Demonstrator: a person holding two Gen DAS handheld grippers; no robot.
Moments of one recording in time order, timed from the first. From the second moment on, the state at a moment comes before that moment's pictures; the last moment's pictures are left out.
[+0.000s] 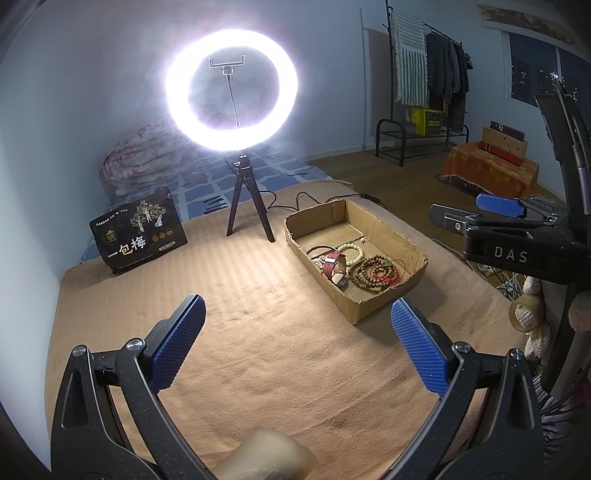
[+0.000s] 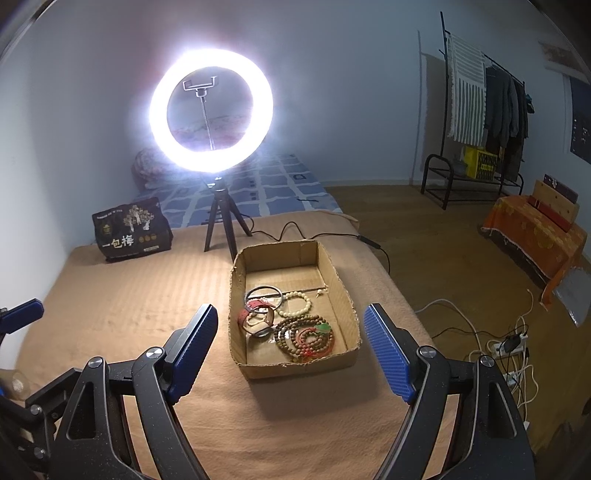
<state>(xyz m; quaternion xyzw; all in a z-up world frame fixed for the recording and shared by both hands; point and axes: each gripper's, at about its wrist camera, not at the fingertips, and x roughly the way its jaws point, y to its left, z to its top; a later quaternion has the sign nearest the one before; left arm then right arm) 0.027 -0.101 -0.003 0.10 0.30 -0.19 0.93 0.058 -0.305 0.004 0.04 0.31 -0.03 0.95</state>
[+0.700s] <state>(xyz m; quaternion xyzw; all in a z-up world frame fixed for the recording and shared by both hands) 0.029 -0.100 -0.003 0.09 0.30 -0.19 0.93 0.057 -0.303 0.006 0.04 0.31 -0.02 0.95</state>
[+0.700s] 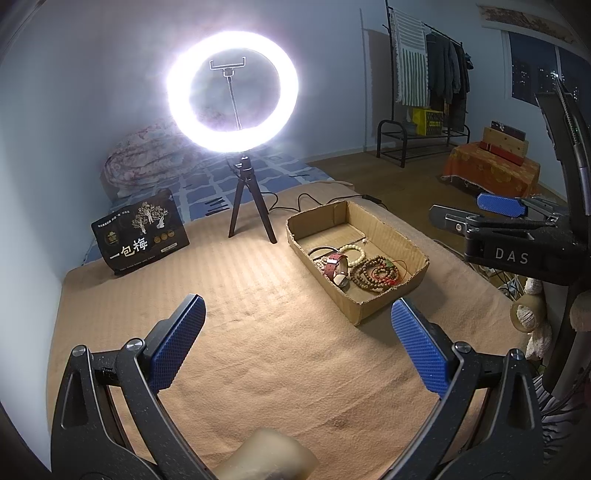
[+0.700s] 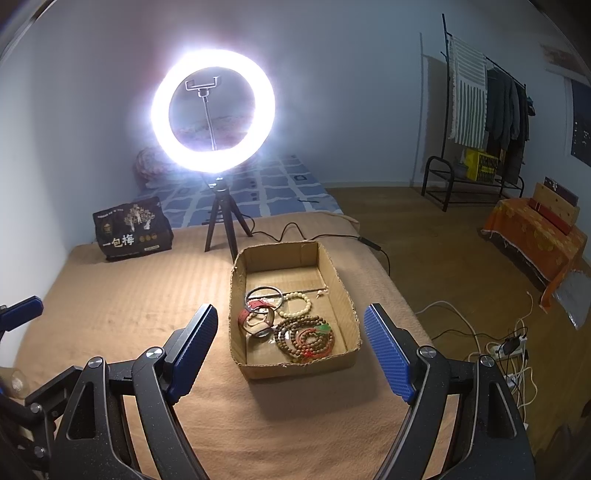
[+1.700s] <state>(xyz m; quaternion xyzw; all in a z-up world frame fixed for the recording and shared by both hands) 0.028 -0.099 -0.003 0.10 0.30 -0.19 0.93 0.057 -0.302 0.005 0.04 0.31 -0.03 0.95</state>
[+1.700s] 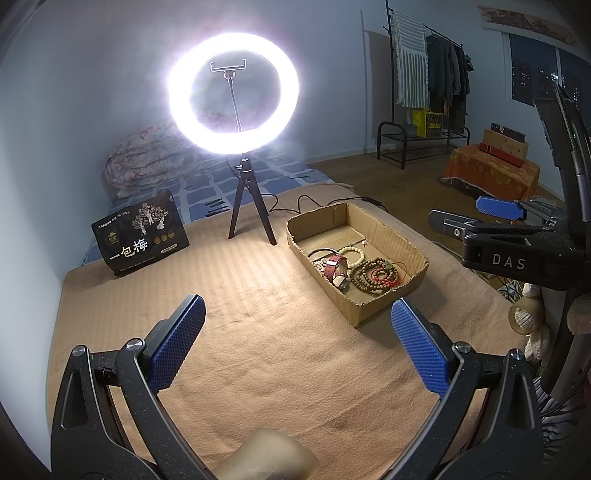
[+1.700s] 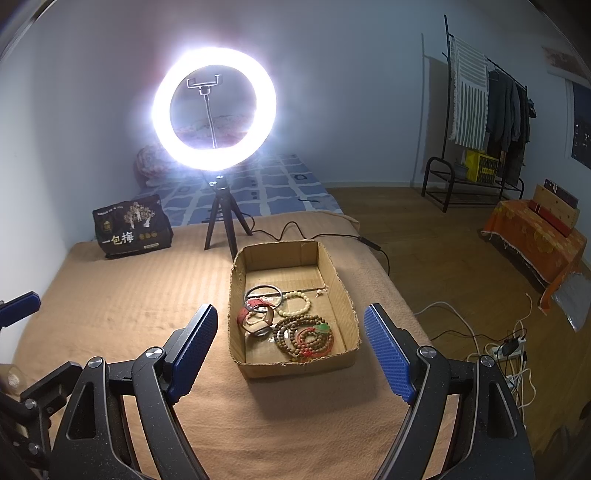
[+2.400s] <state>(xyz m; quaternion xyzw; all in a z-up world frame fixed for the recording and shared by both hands) 0.028 -0.099 -0.003 0.10 0.30 -0.19 0.93 0.056 -0.305 0.005 0.03 0.31 -0.02 0.95</state>
